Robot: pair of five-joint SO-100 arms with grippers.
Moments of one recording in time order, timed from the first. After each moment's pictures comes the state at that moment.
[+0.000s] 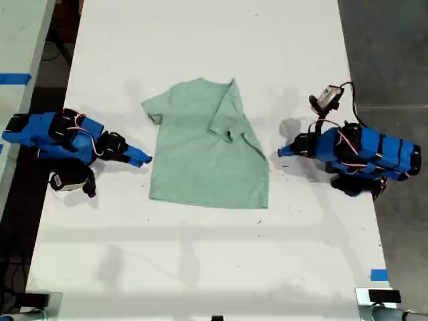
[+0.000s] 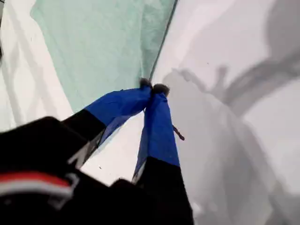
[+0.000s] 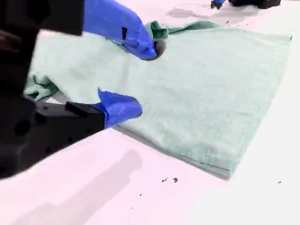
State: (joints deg) arm 0 1.2 206.0 184.3 61.7 -4.4; arm 1 18.0 200.1 174.5 70.1 -15.9
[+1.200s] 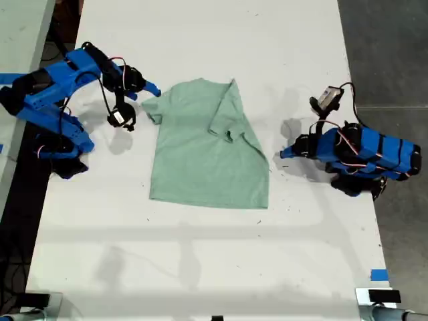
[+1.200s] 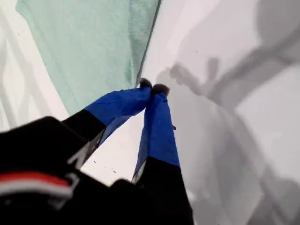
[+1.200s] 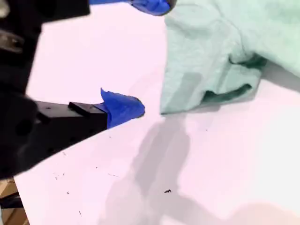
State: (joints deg) arm 0 -55.6 115.6 122.8 66.3 42.0; arm 1 18.0 200.1 174.5 73.2 -15.5
